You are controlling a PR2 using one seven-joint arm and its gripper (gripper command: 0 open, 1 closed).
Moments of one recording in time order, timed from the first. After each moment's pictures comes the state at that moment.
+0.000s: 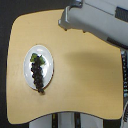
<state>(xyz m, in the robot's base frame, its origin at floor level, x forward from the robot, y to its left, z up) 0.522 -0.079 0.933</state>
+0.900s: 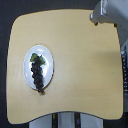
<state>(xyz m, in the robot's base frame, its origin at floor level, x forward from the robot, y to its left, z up) 0.524 -0.224 0.961</state>
